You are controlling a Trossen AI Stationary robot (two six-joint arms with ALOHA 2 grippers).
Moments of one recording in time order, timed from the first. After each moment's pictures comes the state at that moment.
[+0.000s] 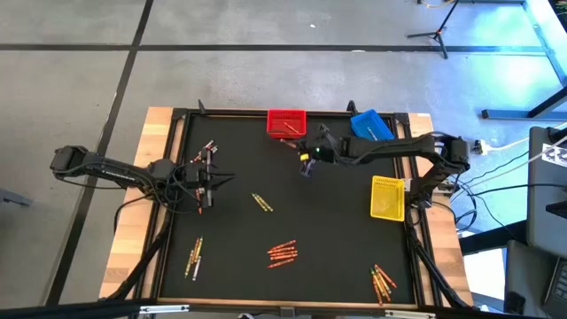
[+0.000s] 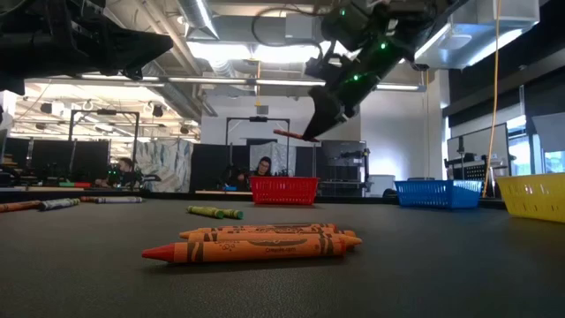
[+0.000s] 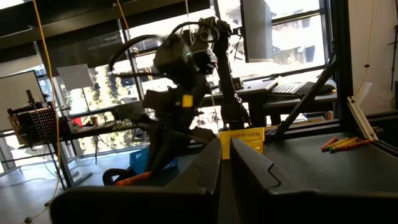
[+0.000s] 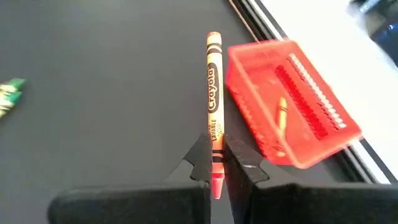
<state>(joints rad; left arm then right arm) -0.05 0.66 0.02 0.83 -0.15 0.21 -0.22 1.65 1.06 -0.12 0.28 -0.05</state>
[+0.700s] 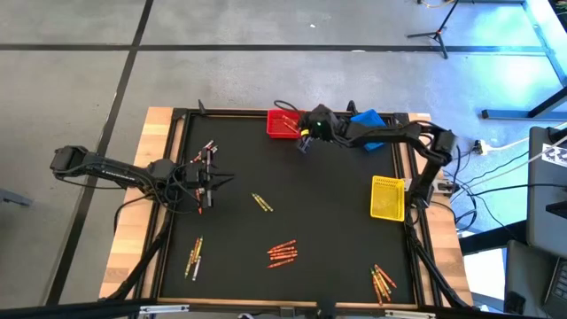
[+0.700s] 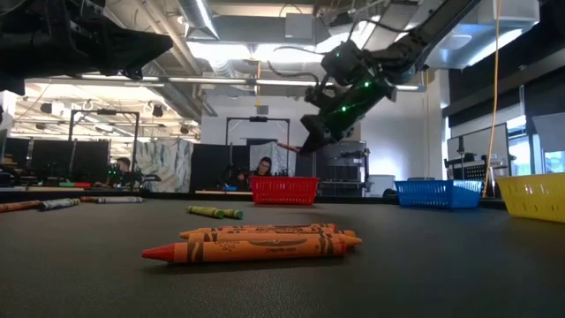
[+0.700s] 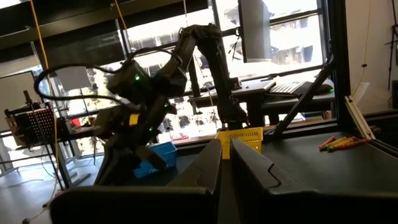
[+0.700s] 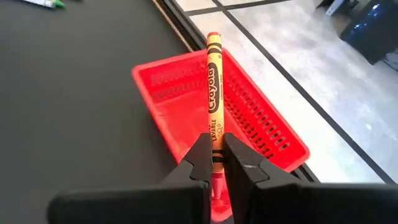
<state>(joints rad) -0.05 0.66 0.02 0.83 -0.14 0.21 -0.45 1.78 1.06 0.13 0.17 -0.14</state>
